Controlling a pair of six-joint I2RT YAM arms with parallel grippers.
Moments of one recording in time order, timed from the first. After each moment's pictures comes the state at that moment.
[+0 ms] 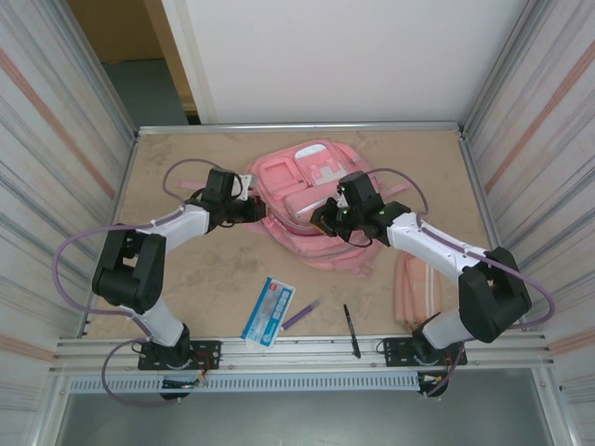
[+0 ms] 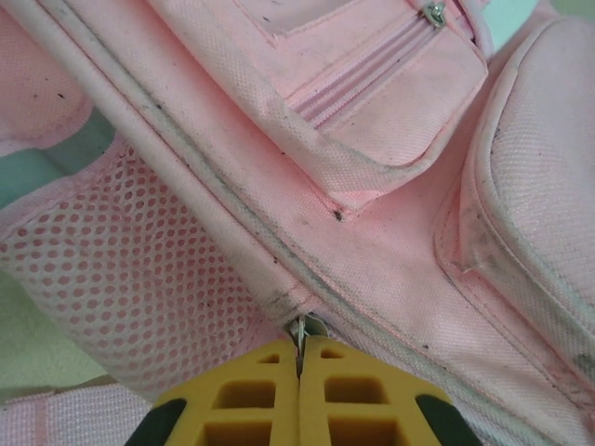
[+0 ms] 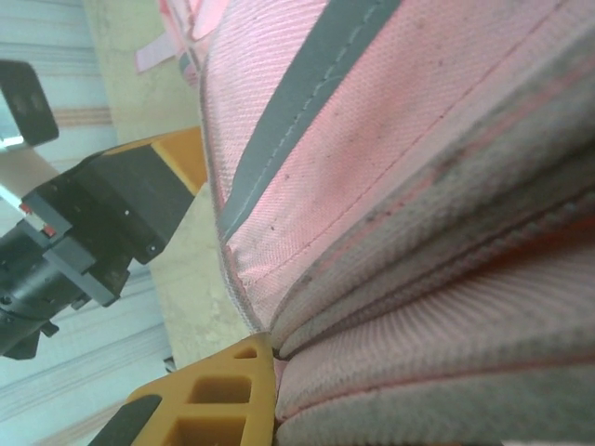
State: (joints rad) left arm -0.32 1.66 0.96 -0.13 0.43 -0.33; right arm 0.60 1.46 1.00 -0.31 -0.37 1.09
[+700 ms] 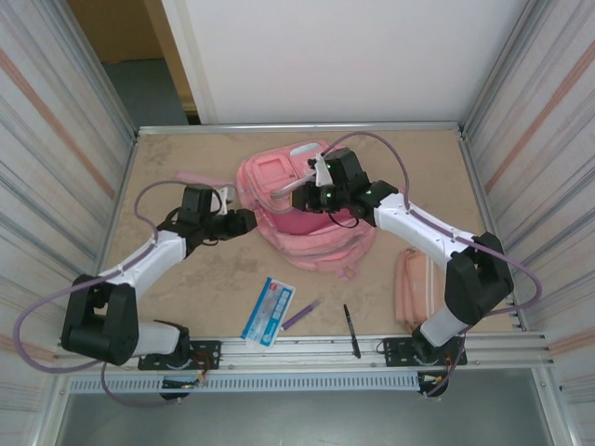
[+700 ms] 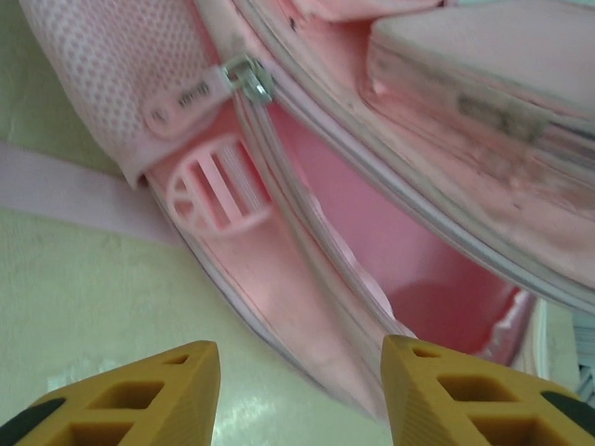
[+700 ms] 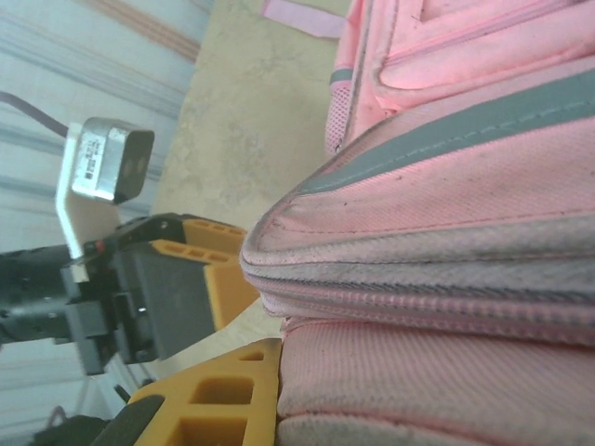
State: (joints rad) left arm -0.27 1.30 0.74 -0.23 0.49 -0.53; right arm 0.64 1.59 1.24 -0.31 -0.42 0.62
